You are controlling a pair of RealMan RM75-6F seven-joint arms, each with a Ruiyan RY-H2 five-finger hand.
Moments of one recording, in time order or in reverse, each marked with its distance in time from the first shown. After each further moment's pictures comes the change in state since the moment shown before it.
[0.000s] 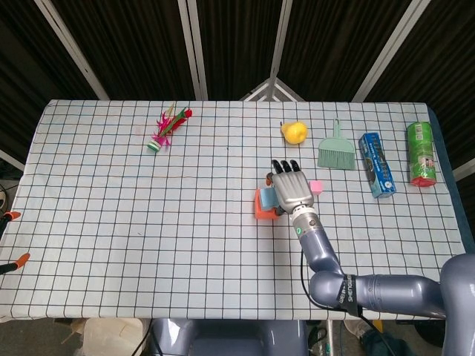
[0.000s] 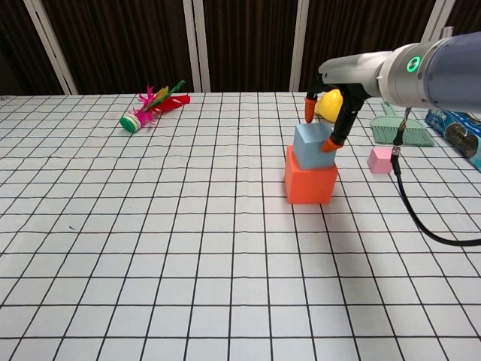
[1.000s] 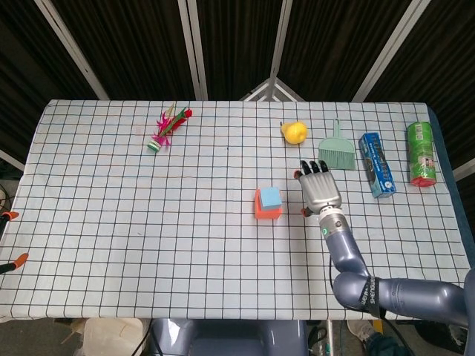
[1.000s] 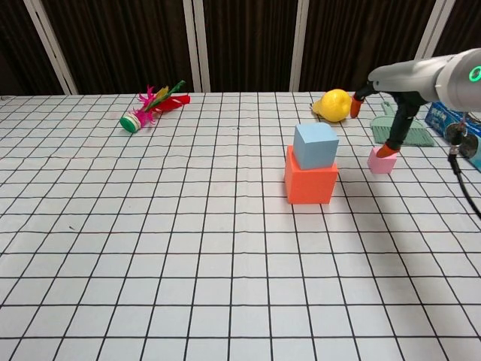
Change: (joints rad) left arm 0.002 -0.001 -0.002 0.000 -0.007 0.002 0.008; right arm -0.084 0.098 -0.112 0.020 -0.091 -0.026 0.003
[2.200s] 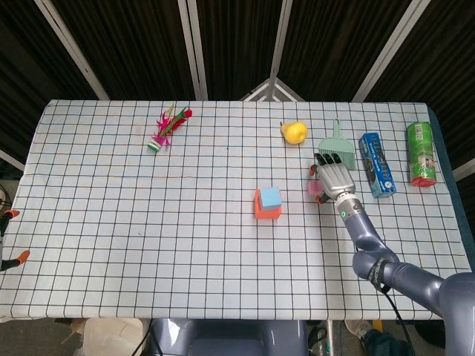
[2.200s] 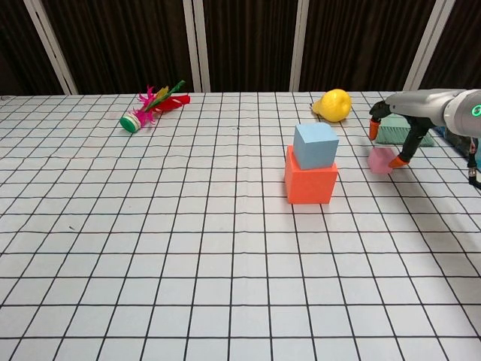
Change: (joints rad) left arm -0.025 -0.065 -0.034 0.009 -0.110 -0.020 0.152; right arm -0.119 -0.206 0.003 0.660 -0.445 -0.384 0.475
